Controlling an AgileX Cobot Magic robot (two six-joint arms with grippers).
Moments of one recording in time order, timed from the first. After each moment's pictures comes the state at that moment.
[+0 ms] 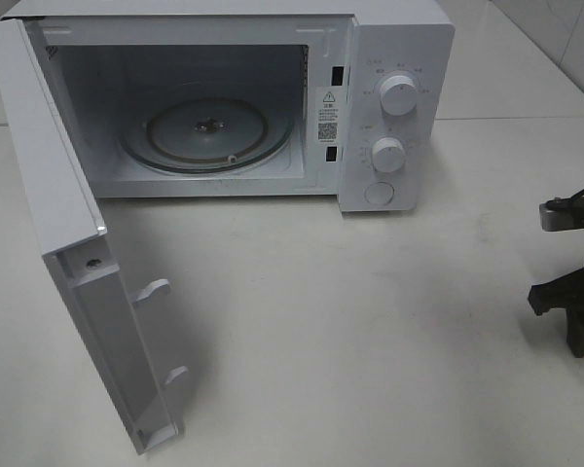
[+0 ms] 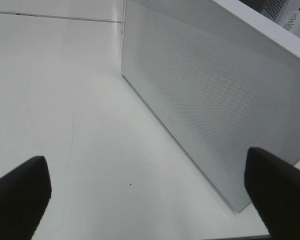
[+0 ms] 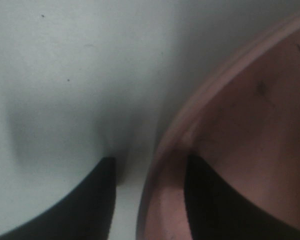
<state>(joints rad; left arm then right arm) 0.00 -0.01 -0.50 -0.14 1.04 0.05 -0.03 1.80 -0.80 -0.17 0.58 0.10</state>
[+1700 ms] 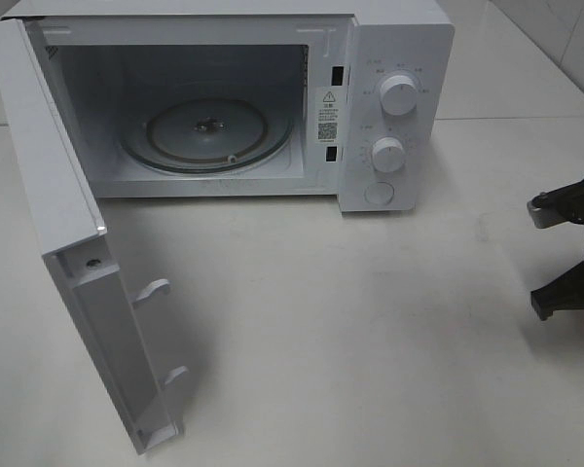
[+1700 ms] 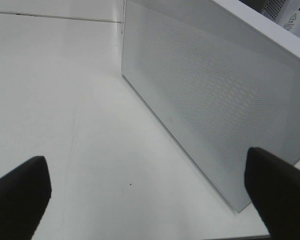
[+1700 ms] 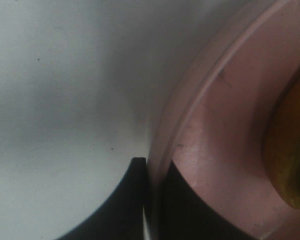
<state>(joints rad) 0.00 -0.01 -0.50 -0.14 1.04 0.05 0.14 1.74 -0.80 -0.51 0.74 0.47</state>
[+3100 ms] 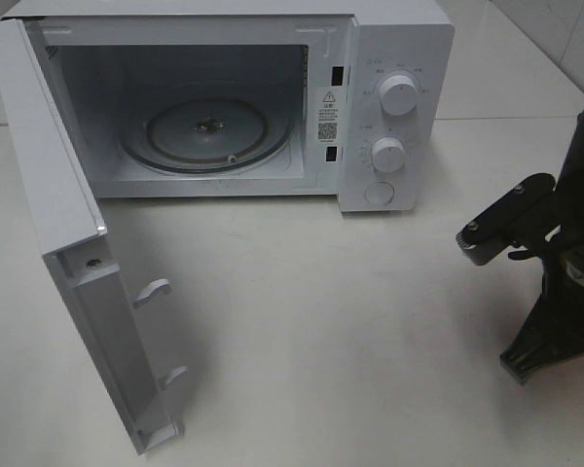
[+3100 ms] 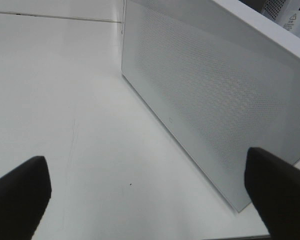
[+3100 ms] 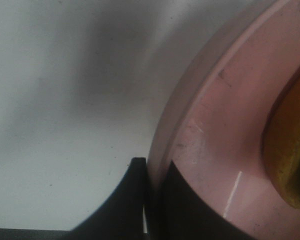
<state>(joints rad) 0.00 -0.01 -0.50 -0.14 1.04 0.05 0.60 1.50 -0.68 -0.57 0.91 0.52</state>
